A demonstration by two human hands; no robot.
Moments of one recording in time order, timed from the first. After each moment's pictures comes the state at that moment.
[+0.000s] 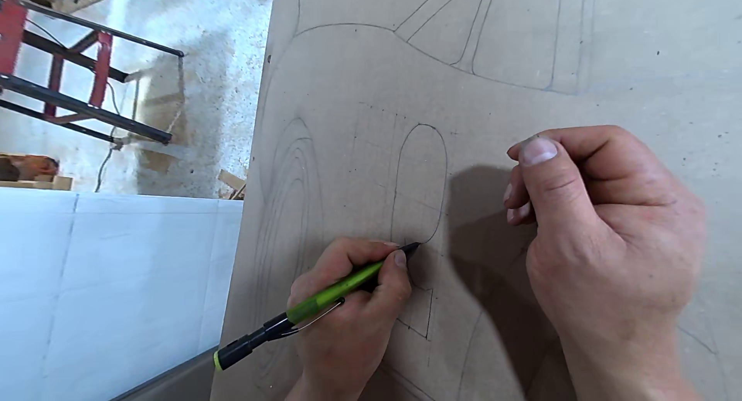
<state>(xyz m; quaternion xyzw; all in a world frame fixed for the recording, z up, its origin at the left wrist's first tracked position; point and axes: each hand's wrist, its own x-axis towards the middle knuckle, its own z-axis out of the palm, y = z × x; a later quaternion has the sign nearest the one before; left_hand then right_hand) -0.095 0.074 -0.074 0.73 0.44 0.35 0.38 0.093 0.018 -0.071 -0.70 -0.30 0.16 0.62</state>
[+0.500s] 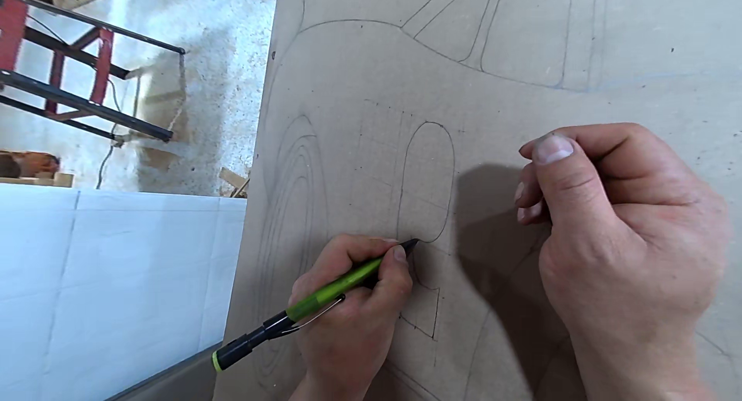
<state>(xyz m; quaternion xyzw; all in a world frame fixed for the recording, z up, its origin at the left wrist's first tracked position) -0.094 0.074 -0.074 0.71 0.45 0.37 0.39 0.093 0.018 -0.067 -0.71 -0.31 0.17 0.61</state>
